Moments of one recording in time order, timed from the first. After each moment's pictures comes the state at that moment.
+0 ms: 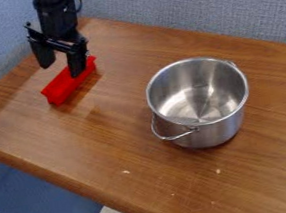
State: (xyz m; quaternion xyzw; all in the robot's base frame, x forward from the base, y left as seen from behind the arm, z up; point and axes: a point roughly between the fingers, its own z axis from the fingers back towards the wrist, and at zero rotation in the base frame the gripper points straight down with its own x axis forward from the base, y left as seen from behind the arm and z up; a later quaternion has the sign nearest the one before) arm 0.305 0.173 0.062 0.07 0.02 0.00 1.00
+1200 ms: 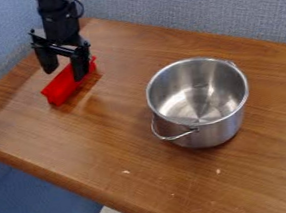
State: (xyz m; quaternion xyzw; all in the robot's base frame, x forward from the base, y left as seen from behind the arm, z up) arm 0.314 0.179 0.049 0.05 0.03 0.02 1.00
